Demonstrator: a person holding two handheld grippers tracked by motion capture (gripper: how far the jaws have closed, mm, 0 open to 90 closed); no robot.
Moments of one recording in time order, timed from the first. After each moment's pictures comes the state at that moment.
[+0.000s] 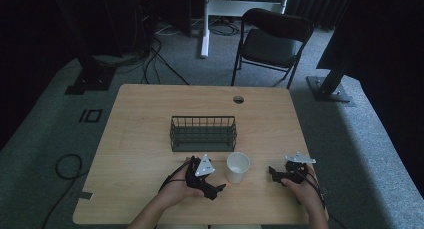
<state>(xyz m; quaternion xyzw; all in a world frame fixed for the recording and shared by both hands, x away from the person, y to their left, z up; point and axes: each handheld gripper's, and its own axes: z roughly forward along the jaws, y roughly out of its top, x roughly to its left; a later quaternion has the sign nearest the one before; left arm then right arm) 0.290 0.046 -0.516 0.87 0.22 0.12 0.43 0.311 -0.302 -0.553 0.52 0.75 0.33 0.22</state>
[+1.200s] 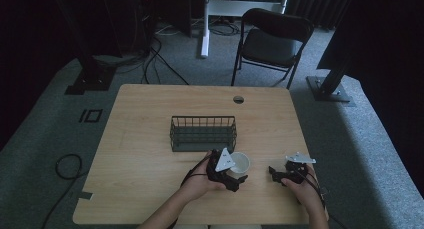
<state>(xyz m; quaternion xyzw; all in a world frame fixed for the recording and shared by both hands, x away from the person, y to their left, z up) 0.305 -0.011 -0.509 0.84 0.21 0.14 0.49 0.311 -0.302 -0.553 0.52 0.75 0.33 0.22</state>
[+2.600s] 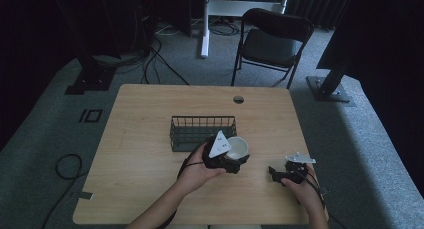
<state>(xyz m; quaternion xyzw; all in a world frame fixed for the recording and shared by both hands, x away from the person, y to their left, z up) 0.316 0.003 -0.438 0.79 0.22 0.18 0.55 0.311 -0.302 -0.553 0.52 0.76 0.33 0.22</state>
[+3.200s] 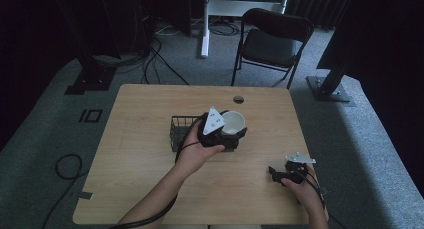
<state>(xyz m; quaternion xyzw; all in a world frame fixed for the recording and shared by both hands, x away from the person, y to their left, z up) 0.348 0.015 -0.385 0.74 0.27 0.23 0.57 0.311 -0.302 -0.553 0.52 0.75 0.33 0.22</state>
